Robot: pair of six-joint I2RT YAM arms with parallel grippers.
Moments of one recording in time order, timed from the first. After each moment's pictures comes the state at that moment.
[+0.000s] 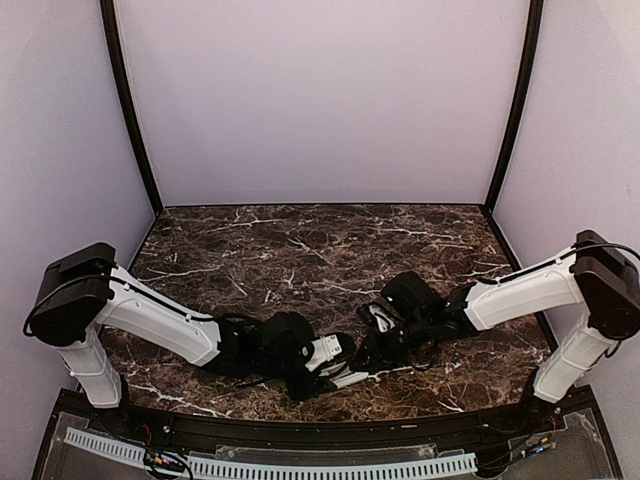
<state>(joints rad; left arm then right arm) -1.22 1.76 0.82 0.11 0.05 0.02 0.96 1.59 0.72 -0.08 -0.48 0.85</state>
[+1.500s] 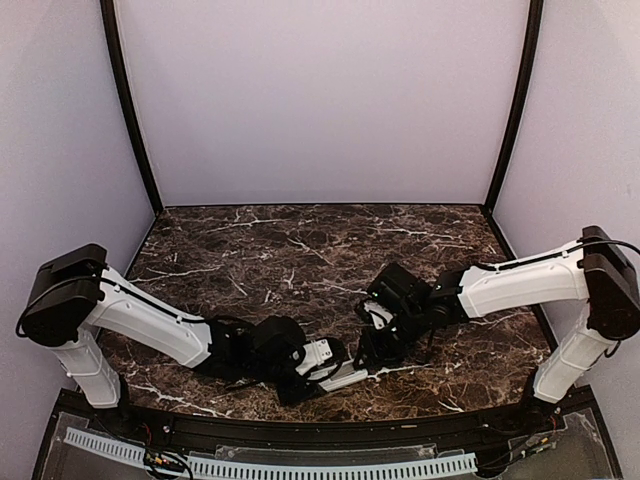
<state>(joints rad) -1.22 1.72 0.78 0.08 0.04 0.00 1.01 1.60 0.90 -0.43 -0.32 0.75</state>
